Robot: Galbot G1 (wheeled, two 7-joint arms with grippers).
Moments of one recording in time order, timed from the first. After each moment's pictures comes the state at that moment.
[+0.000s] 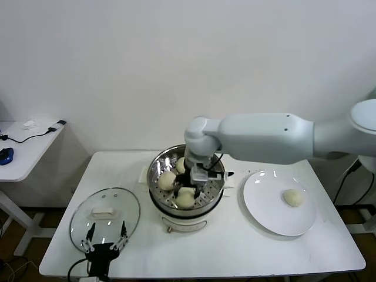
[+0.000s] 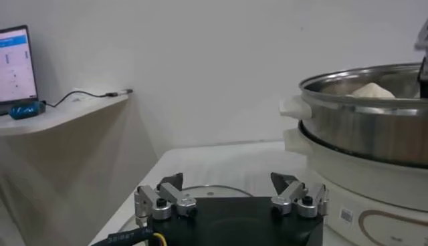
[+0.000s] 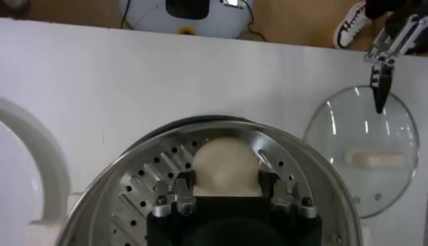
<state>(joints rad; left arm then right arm) 1.80 -1.58 -0.58 -2.11 0.08 0.05 -0.12 0.65 1.25 -1.49 1.47 -0.04 0.48 -0.97</state>
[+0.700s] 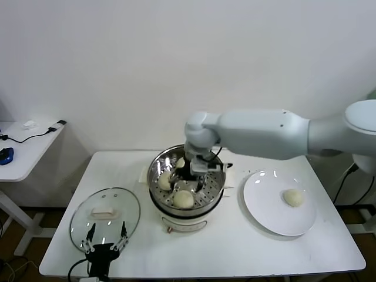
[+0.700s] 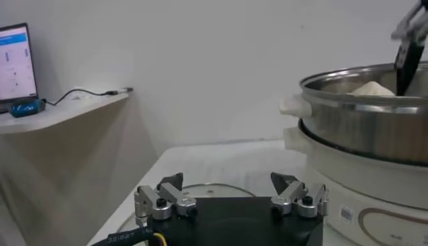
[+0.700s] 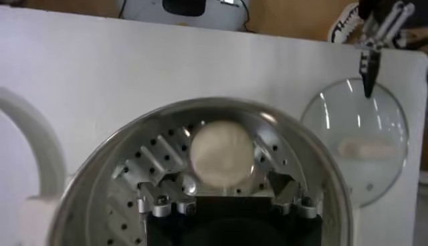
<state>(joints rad) 1.81 -1.58 -0.58 -2.12 0.07 0.05 -0.12 0.72 1.20 -1.47 1.39 0.07 0.52 -1.02</state>
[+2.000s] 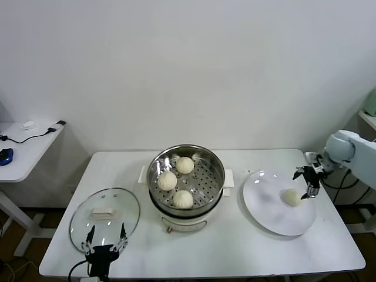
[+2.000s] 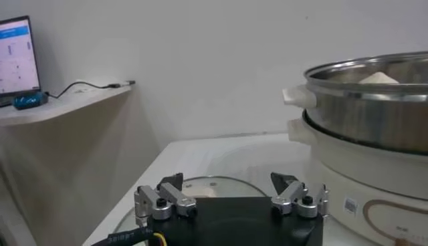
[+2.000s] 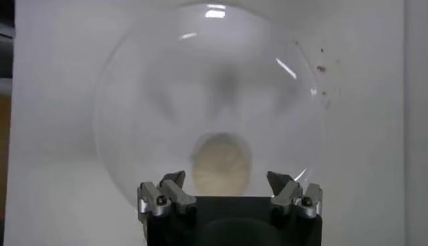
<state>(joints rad) 1.79 -1.60 -0.59 -2.09 0.08 0.05 -0.12 0.26 0.61 -1.20 1.01 0.17 -0.02 -1.07</state>
